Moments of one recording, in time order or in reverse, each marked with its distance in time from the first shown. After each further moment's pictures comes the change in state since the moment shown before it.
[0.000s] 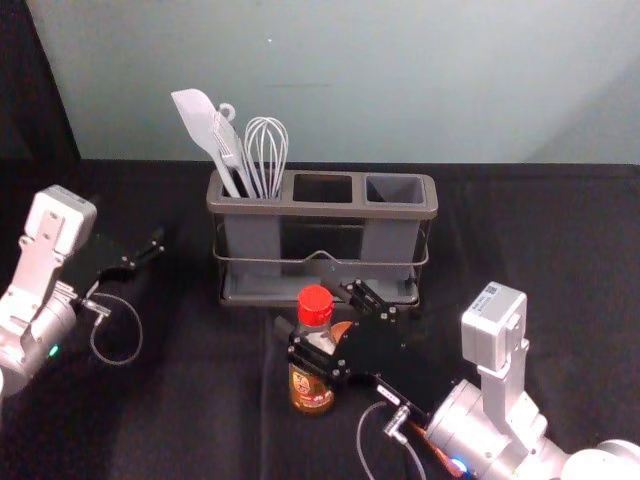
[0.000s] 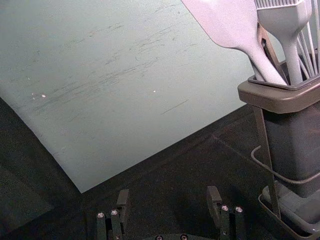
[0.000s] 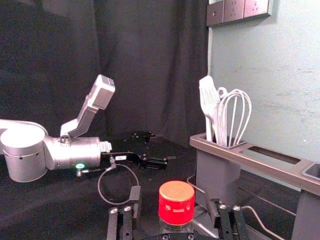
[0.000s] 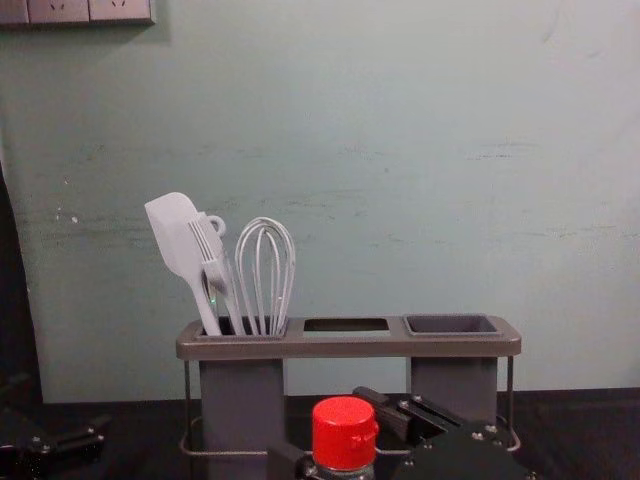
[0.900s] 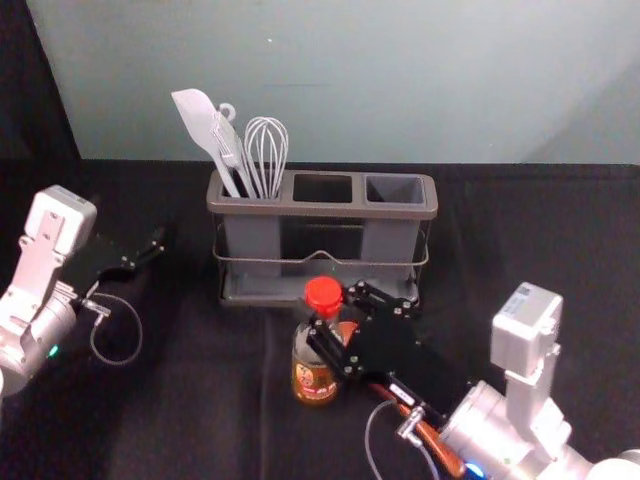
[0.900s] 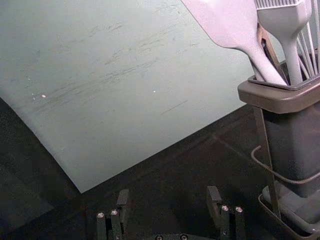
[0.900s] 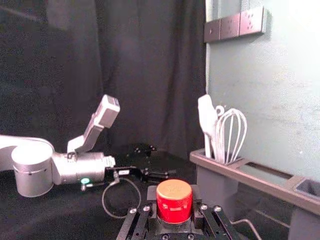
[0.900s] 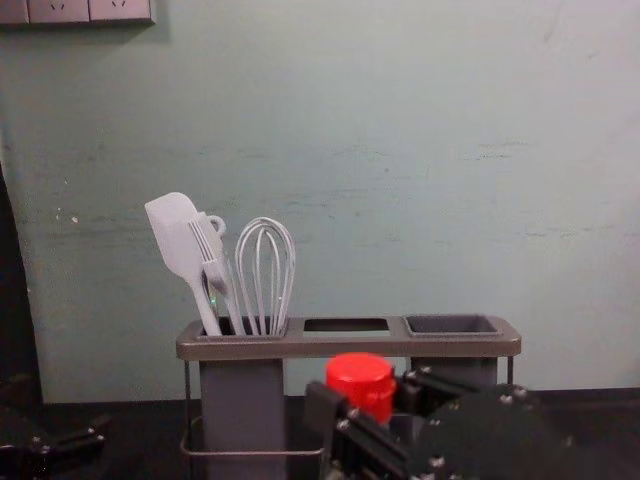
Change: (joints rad) left arm 0.000 0.000 0.000 0.000 0.000 0.000 0.000; right arm -0.076 -0.022 0.076 -0.081 -0.016 -0.001 0.041
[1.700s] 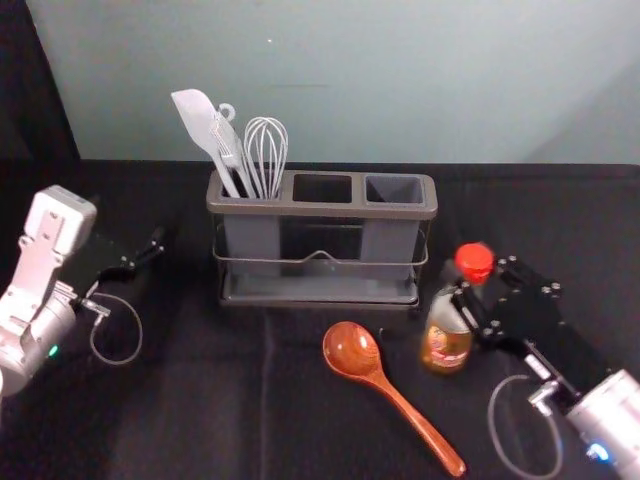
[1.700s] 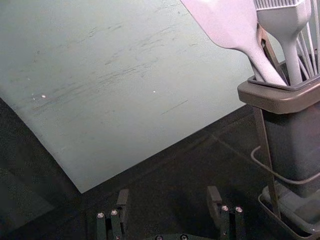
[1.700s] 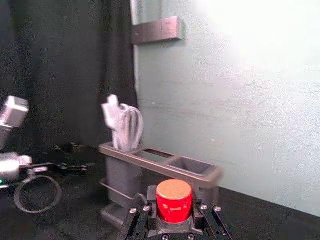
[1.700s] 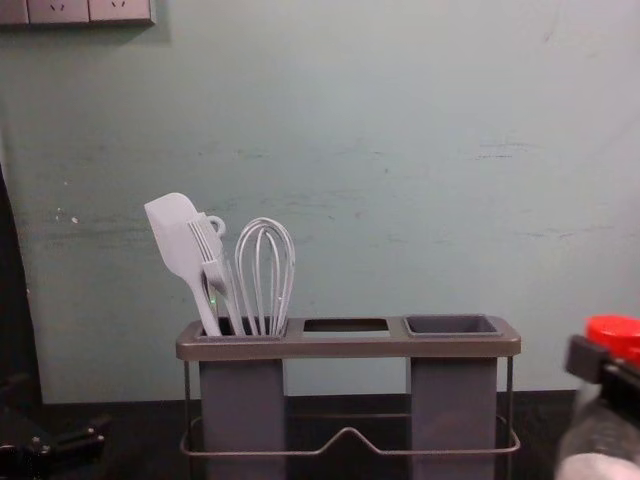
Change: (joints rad) left arm 0.000 0.000 0.000 0.000 0.000 0.000 0.000; right arm -0.145 0.057 0.266 -0.062 0.061 -0.008 -0.051
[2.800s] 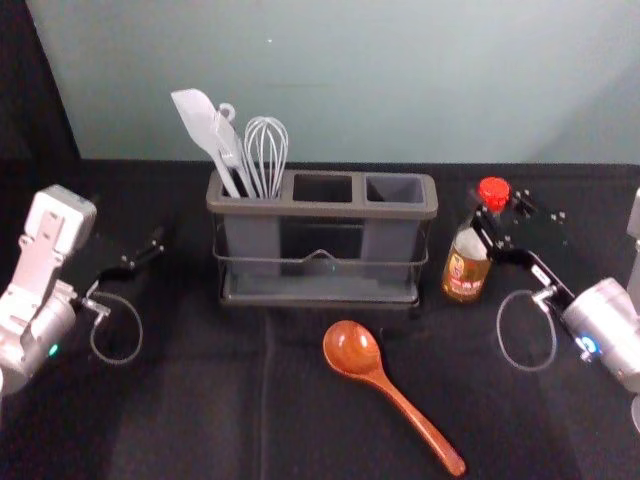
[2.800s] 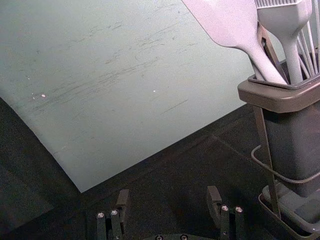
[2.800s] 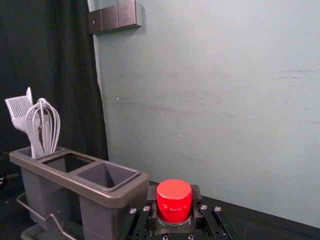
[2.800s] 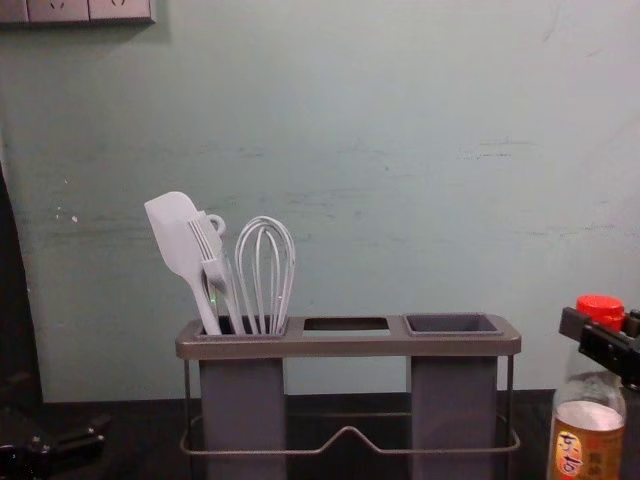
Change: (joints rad) left arm 0.000 0.000 0.000 0.000 0.000 0.000 0.000; right arm 0.352 -0.086 0.020 0.397 0.042 0.025 0.096
